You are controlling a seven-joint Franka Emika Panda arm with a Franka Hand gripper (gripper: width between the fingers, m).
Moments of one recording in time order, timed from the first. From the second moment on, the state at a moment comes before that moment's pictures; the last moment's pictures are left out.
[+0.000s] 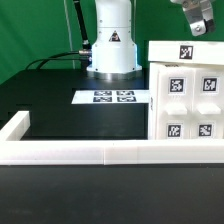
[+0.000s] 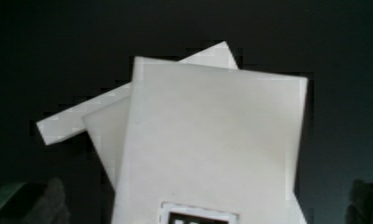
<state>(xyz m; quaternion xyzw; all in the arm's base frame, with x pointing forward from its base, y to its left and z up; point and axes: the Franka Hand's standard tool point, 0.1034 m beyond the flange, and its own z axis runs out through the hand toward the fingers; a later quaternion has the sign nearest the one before) 0.605 0.096 0.178 -0.55 0.82 0.06 0.16</state>
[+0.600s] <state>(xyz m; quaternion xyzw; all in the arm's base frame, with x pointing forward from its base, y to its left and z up) 0.602 0.107 0.181 -0.78 0.60 0.03 0.15</state>
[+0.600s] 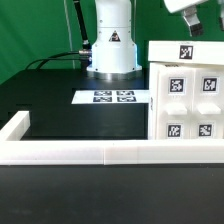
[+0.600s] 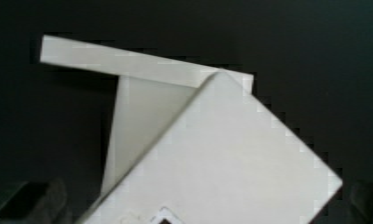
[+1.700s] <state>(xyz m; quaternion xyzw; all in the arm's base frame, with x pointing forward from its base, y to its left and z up) 0.596 0.107 0.179 -0.98 0.14 -0.02 0.12</state>
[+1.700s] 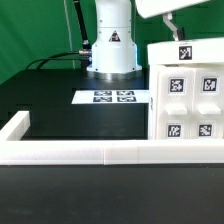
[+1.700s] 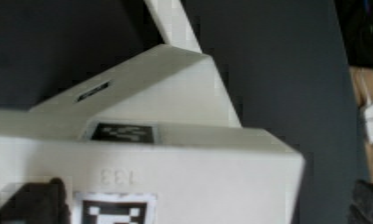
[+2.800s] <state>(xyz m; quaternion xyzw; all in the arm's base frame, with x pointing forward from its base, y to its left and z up) 0.598 0.099 0.174 -0.94 -0.32 -0.06 0.05</state>
